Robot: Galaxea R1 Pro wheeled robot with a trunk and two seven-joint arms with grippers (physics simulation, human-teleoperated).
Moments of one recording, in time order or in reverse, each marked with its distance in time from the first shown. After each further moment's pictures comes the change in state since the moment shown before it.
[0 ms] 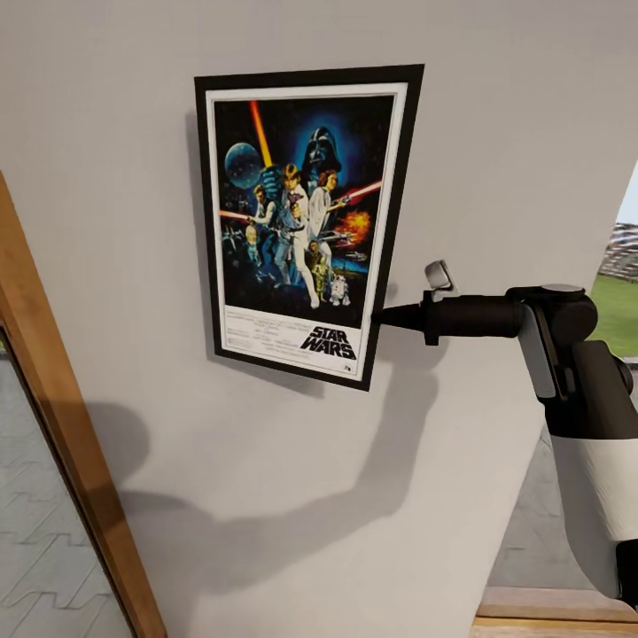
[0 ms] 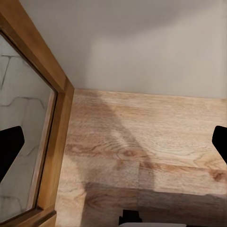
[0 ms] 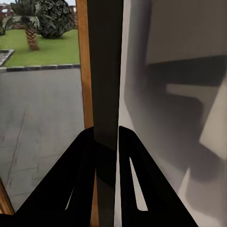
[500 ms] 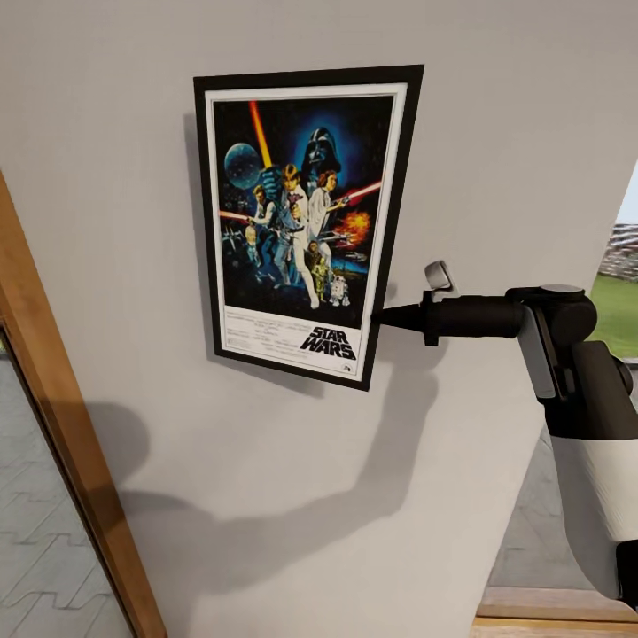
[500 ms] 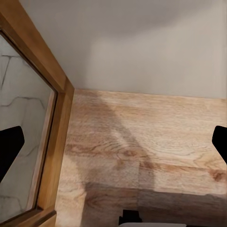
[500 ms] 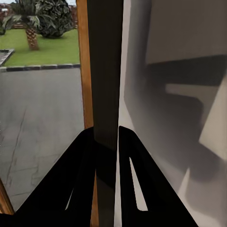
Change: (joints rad) left arm 0.000 0.000 0.000 0.000 0.000 0.000 0.000; right arm 0.002 0.000 0.001 0.000 0.000 -0.005 0.000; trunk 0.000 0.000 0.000
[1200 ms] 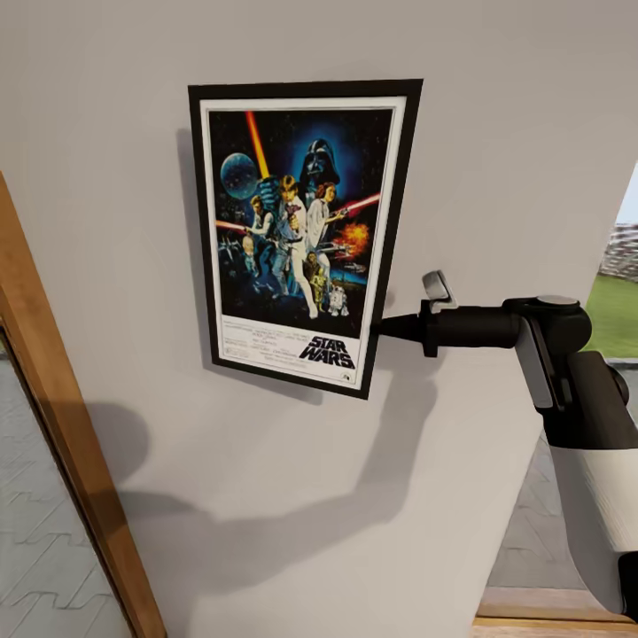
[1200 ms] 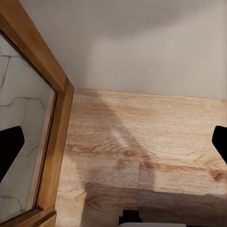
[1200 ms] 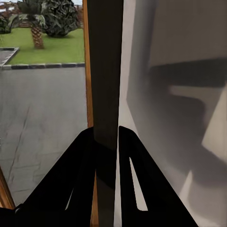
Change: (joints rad) left arm 0.000 0.000 0.000 0.000 0.000 0.000 0.000; right arm 0.038 -0.001 0.001 0.000 0.001 -0.052 0.022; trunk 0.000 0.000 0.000
